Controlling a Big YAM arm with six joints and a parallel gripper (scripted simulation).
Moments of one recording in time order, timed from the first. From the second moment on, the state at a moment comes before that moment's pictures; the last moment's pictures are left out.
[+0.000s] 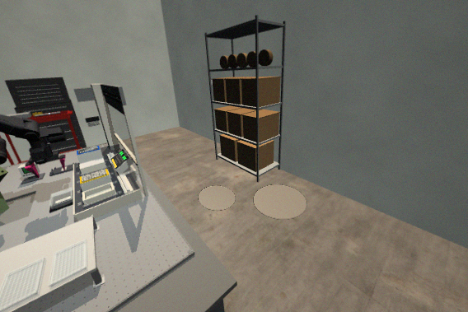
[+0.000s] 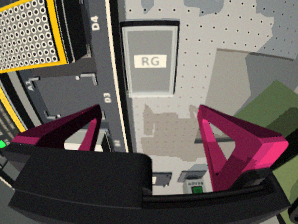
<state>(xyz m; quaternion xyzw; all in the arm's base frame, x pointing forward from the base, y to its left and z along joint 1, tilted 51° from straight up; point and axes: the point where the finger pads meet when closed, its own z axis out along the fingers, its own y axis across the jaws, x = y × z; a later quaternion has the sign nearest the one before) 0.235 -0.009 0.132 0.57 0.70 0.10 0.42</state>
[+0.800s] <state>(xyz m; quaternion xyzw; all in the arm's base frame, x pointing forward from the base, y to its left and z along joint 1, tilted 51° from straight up) 0.260 -0.022 0.109 0.57 0.70 0.10 0.42</state>
